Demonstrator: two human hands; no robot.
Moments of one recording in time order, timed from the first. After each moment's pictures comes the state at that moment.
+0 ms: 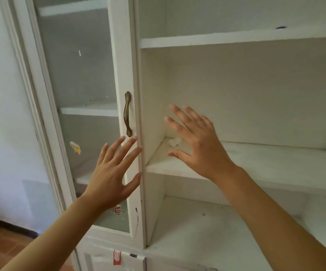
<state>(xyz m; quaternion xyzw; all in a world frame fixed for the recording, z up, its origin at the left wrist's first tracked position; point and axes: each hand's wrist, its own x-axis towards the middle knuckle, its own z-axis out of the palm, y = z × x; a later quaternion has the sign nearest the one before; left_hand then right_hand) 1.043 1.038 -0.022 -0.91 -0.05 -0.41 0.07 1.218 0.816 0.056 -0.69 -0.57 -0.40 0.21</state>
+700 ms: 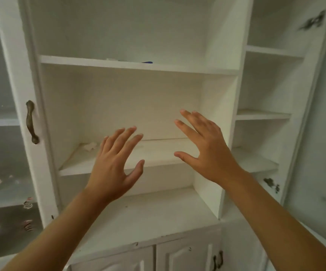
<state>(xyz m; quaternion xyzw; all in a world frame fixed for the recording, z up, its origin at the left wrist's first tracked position) 1.063 0.801 0.026 -0.86 0.17 -0.48 -0.11 1.121 0.524 0.074 -0.79 -0.39 -0.46 0.13</state>
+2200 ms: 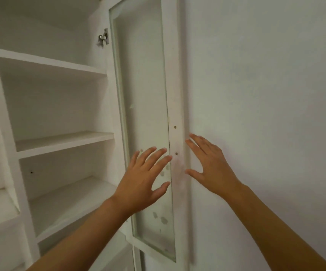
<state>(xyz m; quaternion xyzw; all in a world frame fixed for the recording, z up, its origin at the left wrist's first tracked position) 1.276 0.141 0.042 -0.75 0.51 -0.41 -0.11 1.179 -0.106 0.045 -0.91 0.00 -0.42 0.00</state>
